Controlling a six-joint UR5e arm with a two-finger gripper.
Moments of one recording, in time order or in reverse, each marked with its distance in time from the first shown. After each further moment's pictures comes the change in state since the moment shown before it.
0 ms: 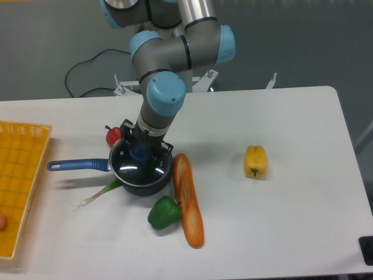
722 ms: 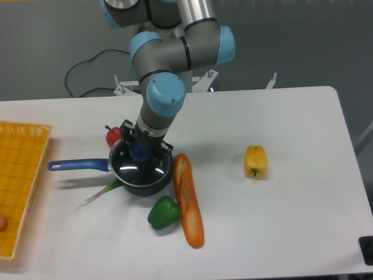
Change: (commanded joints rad) arm 0.000 -0.006 0.000 0.000 0.002 0.000
